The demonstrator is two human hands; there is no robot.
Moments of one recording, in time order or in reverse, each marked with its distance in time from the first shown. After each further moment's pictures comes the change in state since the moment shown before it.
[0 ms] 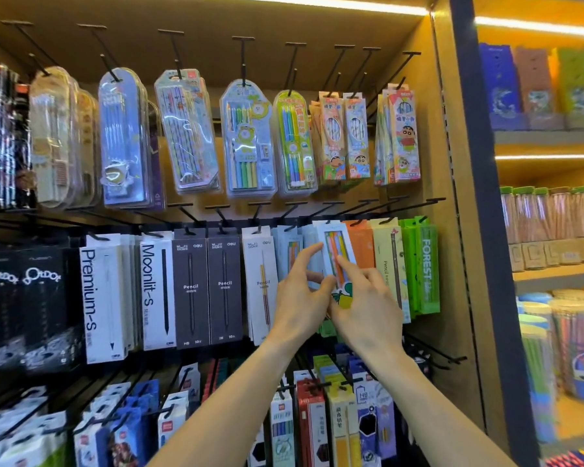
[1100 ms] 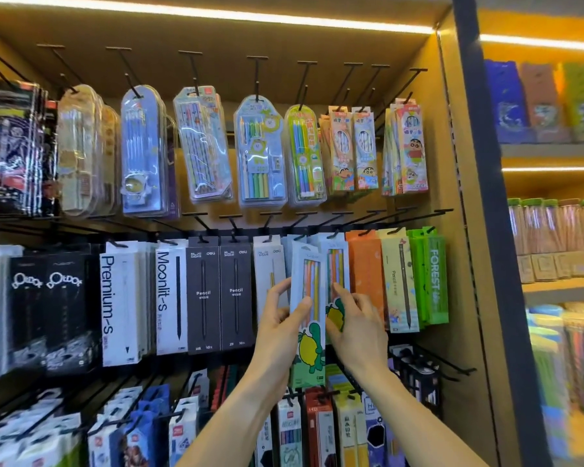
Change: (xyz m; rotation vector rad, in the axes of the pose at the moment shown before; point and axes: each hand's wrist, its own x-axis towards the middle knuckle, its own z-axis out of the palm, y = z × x) left_hand -0.049 -0.003 -0.035 -0.502 0.021 -0.309; right_hand -0.007 0.014 0.054 0.023 -0.078 0.026
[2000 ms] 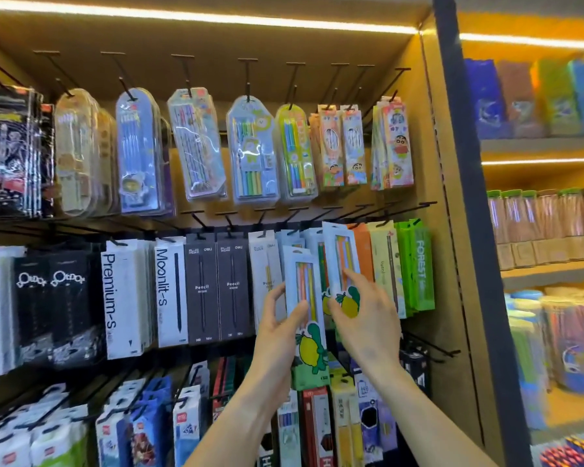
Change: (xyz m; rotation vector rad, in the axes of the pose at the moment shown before) left_hand -0.031 0.002 0.008 -0.147 -0.026 -0.001; right_hand -0.030 -0.025 -0.064 0.193 0.103 0.071
